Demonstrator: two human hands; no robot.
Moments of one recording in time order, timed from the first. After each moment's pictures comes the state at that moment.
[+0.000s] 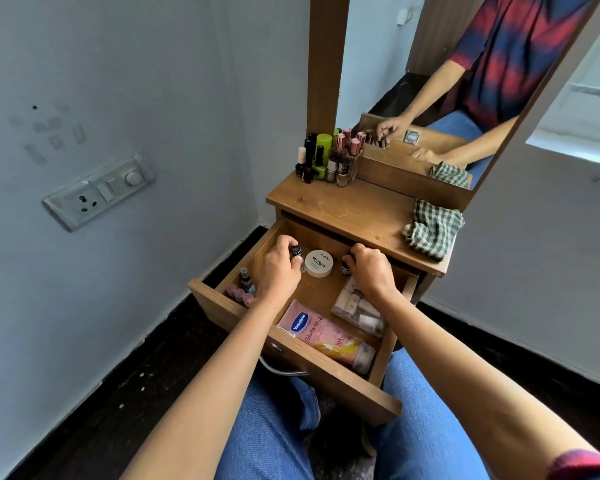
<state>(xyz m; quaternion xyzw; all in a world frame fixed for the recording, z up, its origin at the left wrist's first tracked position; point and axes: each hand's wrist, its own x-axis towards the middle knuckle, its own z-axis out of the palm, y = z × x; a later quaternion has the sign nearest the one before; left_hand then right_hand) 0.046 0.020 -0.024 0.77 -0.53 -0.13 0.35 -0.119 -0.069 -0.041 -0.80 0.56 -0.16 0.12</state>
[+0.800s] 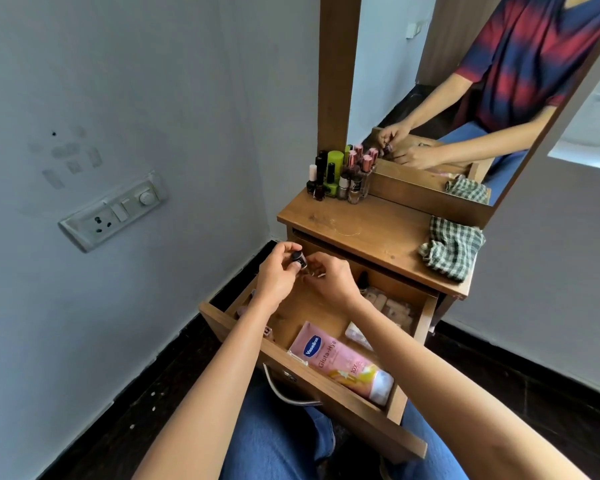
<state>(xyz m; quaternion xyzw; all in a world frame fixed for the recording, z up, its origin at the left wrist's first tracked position) 0.081 0.000 -0.013 0.72 -0.42 -0.32 0.46 -0.043 -0.057 -0.033 -0.81 0.42 -0.26 0.32</state>
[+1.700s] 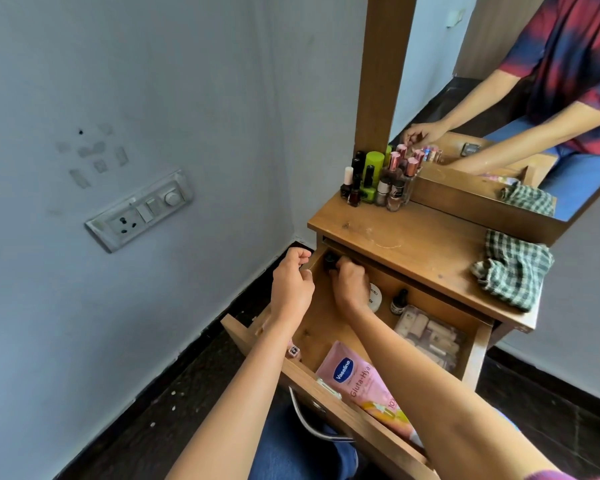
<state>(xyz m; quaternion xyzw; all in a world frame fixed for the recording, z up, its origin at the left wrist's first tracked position) 0.105 -0.010 -0.029 0.78 -0.43 -0.16 0.42 0.018 -0.089 -0.079 -0.74 0.58 -0.24 0.25</state>
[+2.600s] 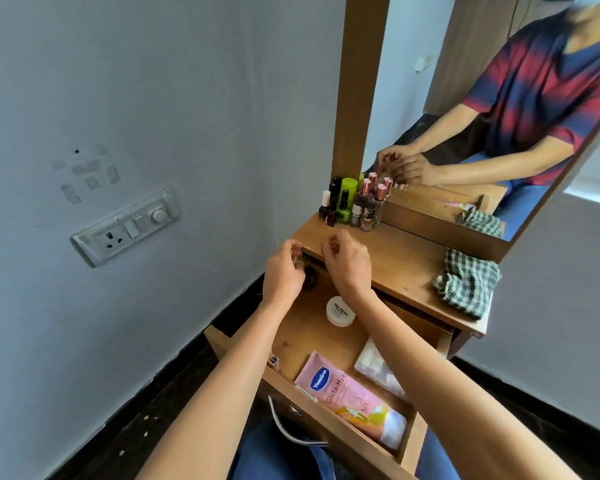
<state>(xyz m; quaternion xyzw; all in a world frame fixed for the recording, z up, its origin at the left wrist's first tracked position) 0.097 -0.038 0.006 0.76 -0.46 -0.16 0.43 -0.013 -0.097 0.013 -0.77 0.48 -0.39 0.15</state>
